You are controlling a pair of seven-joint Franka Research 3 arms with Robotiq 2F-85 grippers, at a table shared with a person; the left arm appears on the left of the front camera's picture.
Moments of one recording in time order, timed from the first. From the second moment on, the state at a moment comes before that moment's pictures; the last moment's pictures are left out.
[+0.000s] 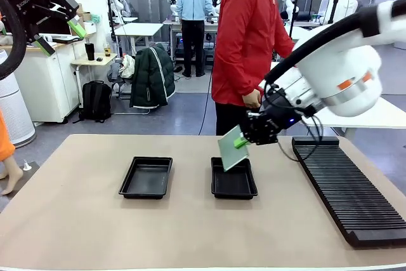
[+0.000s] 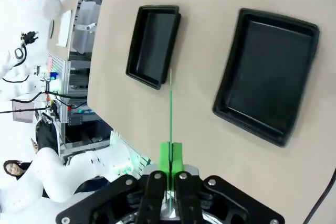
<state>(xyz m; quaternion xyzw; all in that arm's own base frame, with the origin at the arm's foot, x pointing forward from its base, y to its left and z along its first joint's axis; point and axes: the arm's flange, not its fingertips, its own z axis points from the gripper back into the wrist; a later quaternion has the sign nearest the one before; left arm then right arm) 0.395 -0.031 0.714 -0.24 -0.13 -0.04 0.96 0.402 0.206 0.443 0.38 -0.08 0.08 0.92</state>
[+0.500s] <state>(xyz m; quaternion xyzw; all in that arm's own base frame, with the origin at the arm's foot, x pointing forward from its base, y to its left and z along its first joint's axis) 0.395 -0.031 0.714 -0.24 -0.13 -0.04 0.96 0.423 0.283 0.396 0.45 -0.05 0.05 0.89</state>
